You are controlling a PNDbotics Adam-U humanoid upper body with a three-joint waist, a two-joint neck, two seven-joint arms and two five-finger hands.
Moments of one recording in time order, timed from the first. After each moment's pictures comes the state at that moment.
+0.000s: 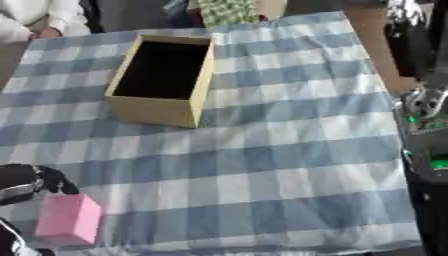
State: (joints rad) left arm -0.46 0.85 -0.64 -1.97 -0.55 0.38 -0.83; right arm -0.26 -0.44 -0.17 -1.98 0.44 -0.19 -0.39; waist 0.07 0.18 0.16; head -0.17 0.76
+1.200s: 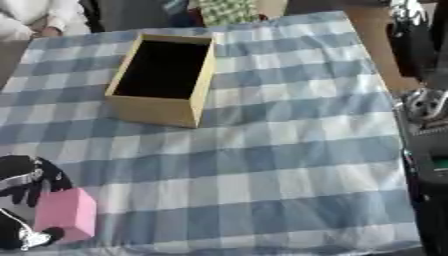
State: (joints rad) left arm -0.47 0.84 -0.59 -1.98 -0.53 0.42 -0.78; right arm -0.26 -0.44 -0.18 -1.98 0.44 -0.18 -0.39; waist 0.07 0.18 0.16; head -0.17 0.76
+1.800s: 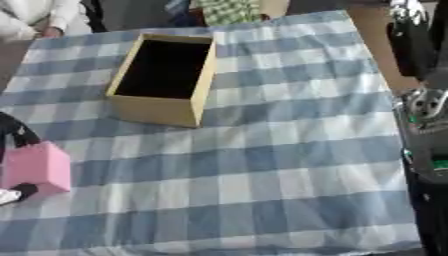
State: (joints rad) left arm -0.56 0.93 -0.45 -1.99 -0.49 0.39 -0.72; right arm -0.27 -0.44 -0.18 -1.98 0.44 -0.18 -0.39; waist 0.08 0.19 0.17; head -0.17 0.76
